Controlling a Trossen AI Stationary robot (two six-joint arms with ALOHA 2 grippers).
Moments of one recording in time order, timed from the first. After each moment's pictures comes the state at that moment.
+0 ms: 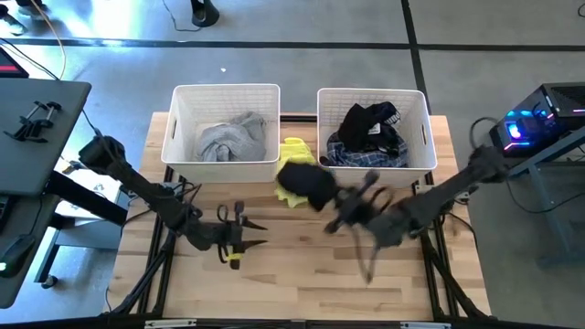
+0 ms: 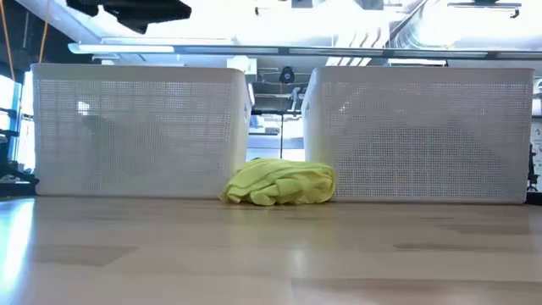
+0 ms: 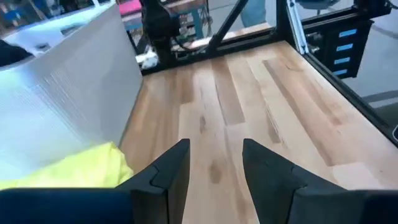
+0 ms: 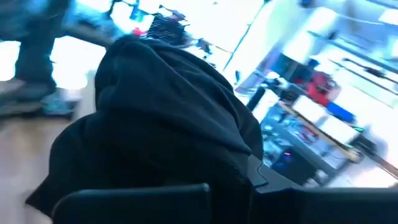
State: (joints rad) left arm -0.63 1.30 0.63 0.29 -0.63 0.02; right arm 0.54 1.46 1.28 -0.07 1.28 -0.25
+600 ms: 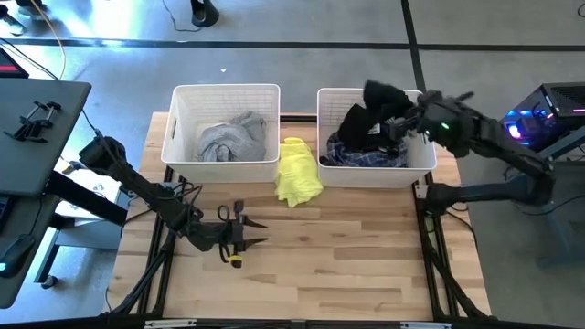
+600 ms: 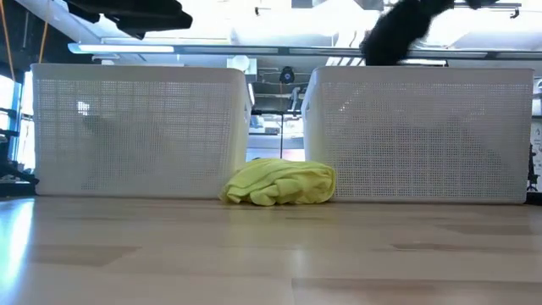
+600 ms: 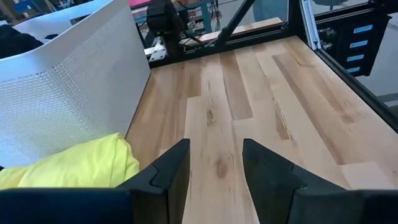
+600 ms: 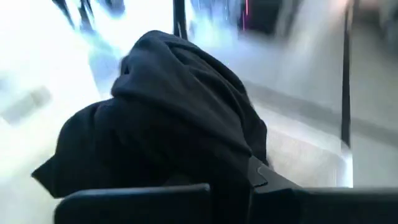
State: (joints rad) left arm -0.62 1.31 0.63 0.28 -0.67 -0.02; right arm -0.30 0.90 1.28 -0.92 0.73 0.34
